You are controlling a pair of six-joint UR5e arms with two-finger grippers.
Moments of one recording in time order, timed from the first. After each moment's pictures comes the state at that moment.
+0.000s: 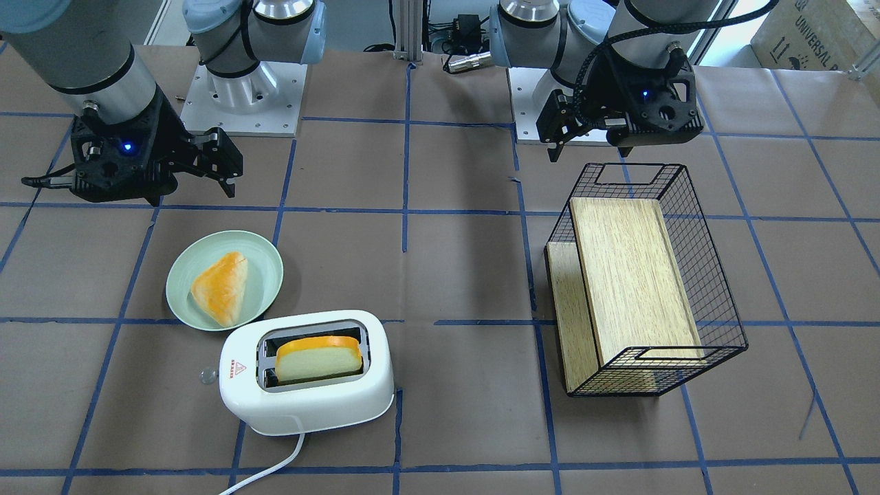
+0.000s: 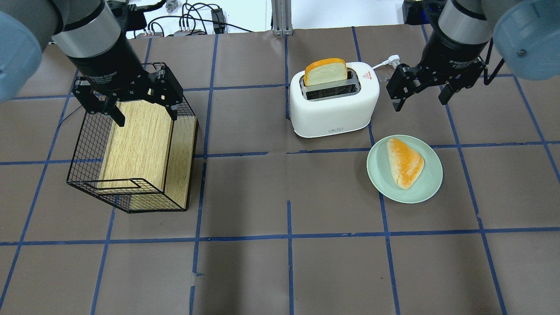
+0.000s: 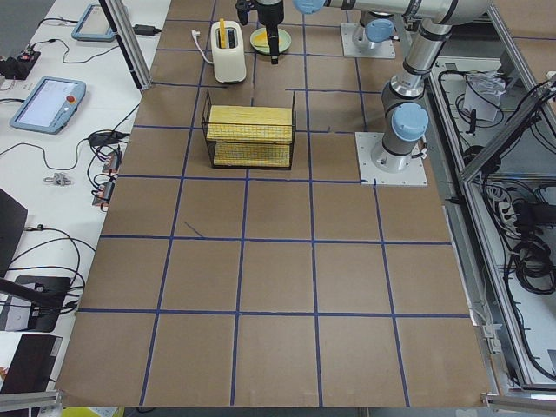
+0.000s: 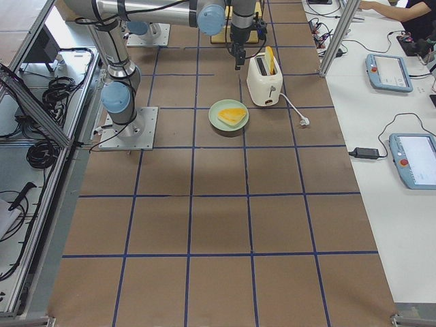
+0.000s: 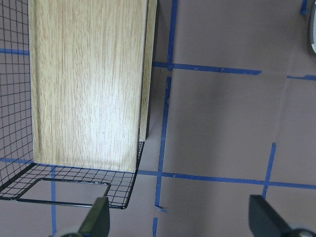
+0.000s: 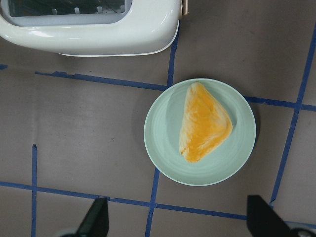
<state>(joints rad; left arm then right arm) -1.60 -1.56 -1.53 -1.70 1.58 -0.13 1.52 -1.53 1.59 -1.58 -1.54 -0.20</state>
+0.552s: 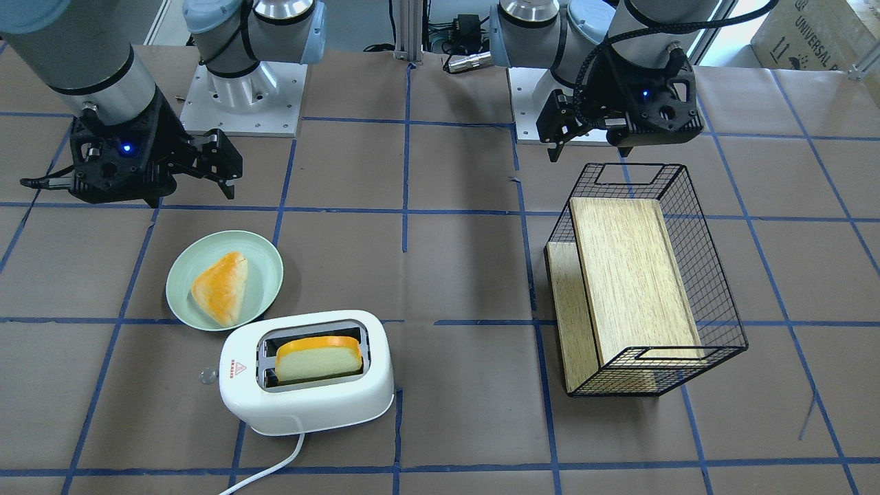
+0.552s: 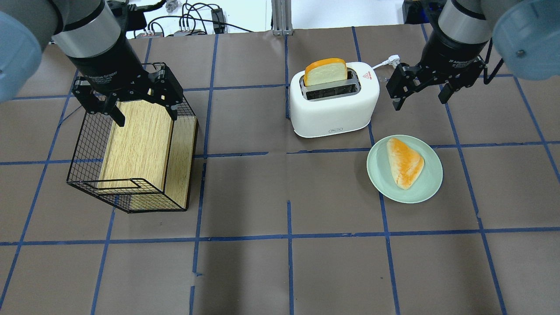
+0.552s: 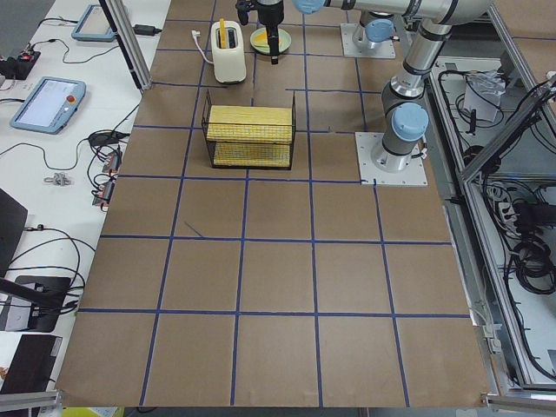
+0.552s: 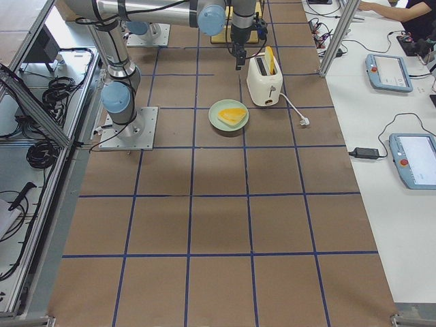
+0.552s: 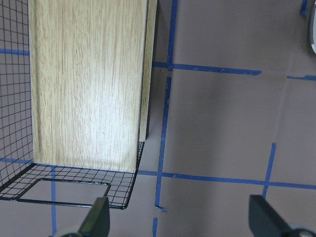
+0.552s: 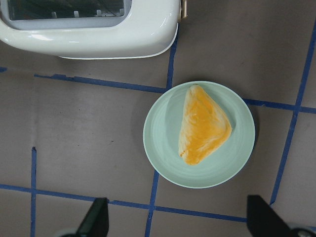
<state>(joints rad) -1.60 -1.56 -1.53 -1.70 1.58 -0.13 1.52 -1.53 1.59 -1.59 -1.54 -0.20</state>
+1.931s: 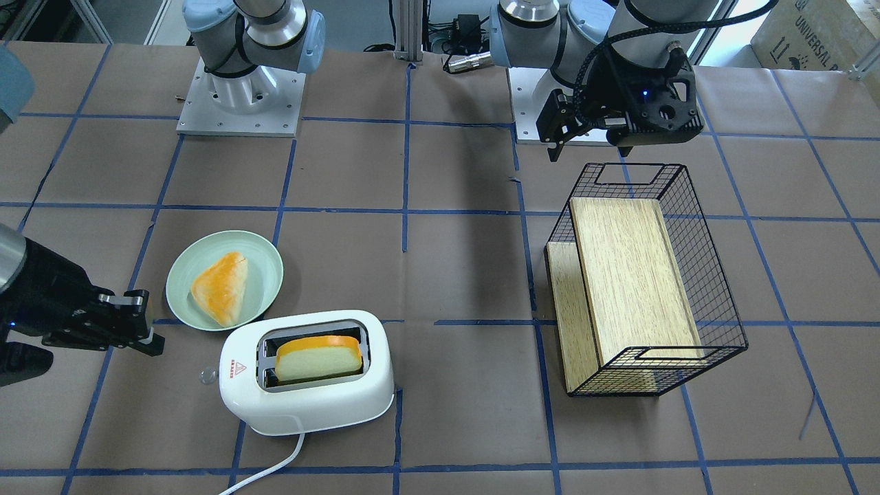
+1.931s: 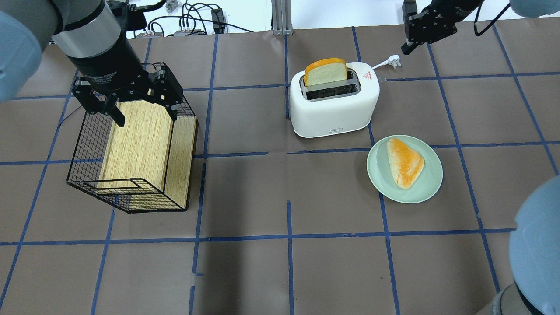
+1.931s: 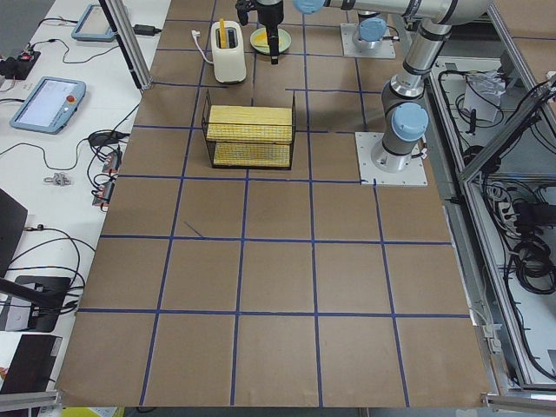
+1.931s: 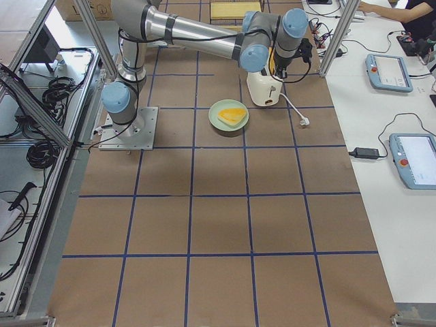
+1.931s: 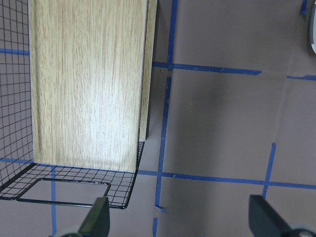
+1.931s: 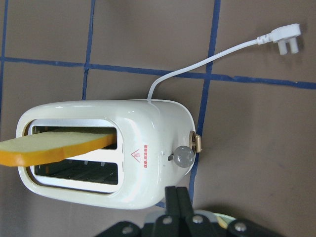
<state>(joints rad) -1.60 -1.56 -1.53 -1.70 1.58 -0.13 1.37 -1.16 1.30 -1.68 -1.20 -0.34</state>
